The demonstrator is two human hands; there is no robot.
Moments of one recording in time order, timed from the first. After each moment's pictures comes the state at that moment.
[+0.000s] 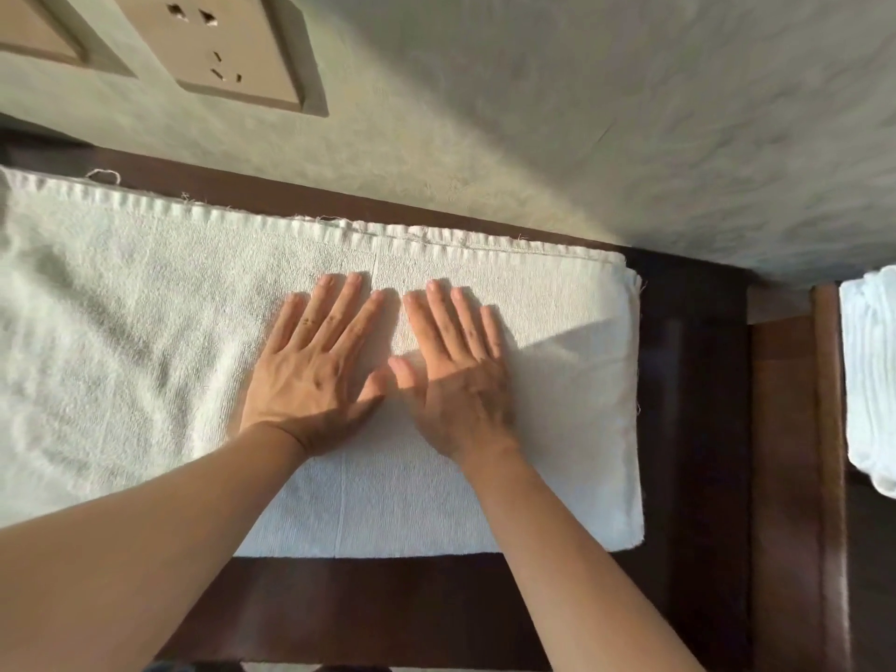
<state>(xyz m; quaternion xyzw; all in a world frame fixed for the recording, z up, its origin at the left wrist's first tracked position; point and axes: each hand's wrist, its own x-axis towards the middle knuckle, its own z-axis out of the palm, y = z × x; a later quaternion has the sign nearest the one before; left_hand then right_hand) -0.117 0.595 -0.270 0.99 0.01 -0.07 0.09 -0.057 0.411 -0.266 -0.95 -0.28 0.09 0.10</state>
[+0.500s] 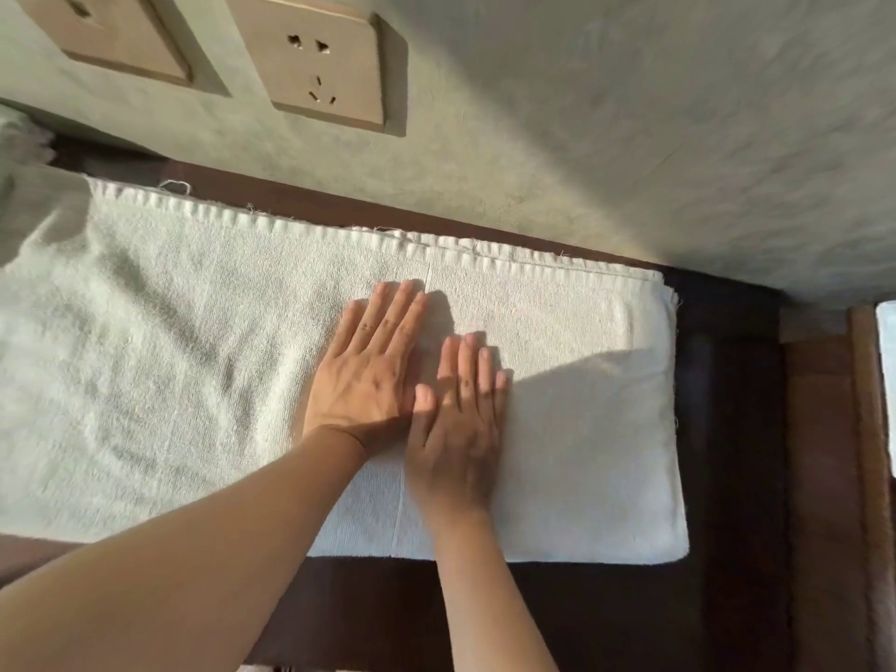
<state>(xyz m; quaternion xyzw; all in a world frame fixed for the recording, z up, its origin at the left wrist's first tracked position) -0.115 0.596 -0.271 0.98 0.03 -0.07 0.16 -0.129 0.472 -0.256 -0.96 -0.11 0.06 0.26</state>
